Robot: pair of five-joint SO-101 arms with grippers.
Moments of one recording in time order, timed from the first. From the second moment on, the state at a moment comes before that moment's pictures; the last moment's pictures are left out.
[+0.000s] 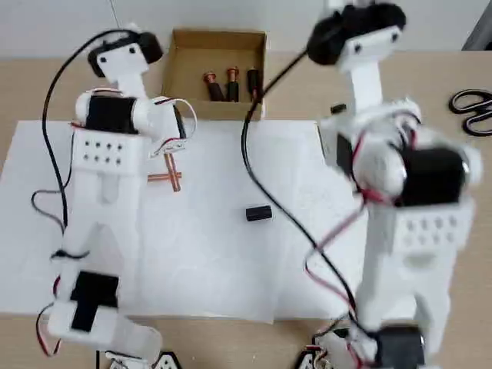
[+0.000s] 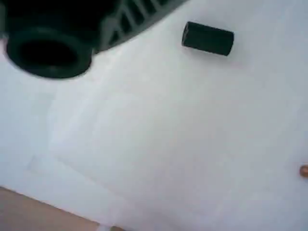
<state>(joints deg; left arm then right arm) 5.0 1.9 -24.4 99.6 27.0 -8.9 -18.8 -28.3 98.2 10.5</state>
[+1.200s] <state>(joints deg) 18.3 -22.4 -16.9 87.3 30.7 -25.9 -77.6 71.7 39.0 6.0</state>
